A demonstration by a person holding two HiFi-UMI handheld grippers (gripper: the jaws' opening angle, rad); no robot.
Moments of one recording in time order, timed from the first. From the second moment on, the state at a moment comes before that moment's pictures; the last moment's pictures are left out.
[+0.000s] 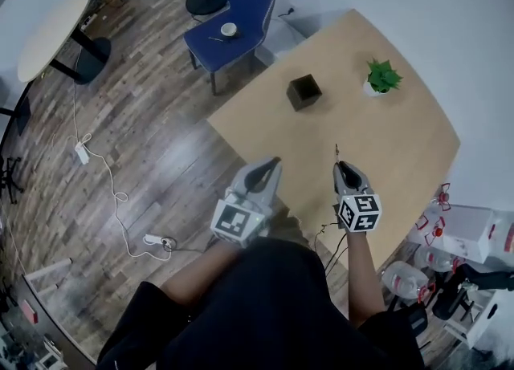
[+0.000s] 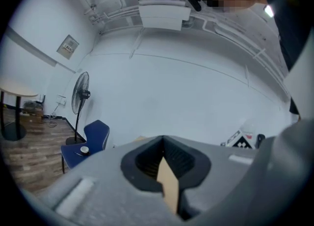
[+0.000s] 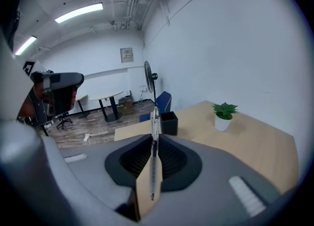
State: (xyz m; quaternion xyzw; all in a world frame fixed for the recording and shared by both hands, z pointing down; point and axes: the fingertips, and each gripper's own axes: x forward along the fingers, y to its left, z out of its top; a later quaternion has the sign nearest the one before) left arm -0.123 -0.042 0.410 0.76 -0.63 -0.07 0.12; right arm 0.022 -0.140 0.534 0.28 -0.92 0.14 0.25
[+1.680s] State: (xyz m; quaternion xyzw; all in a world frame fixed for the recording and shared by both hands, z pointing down) left arm -0.351 -0.140 0.435 0.79 -0.60 -0.06 0.15; right arm -0.218 -0.222 0.491 0.30 -0.93 0.22 0.06
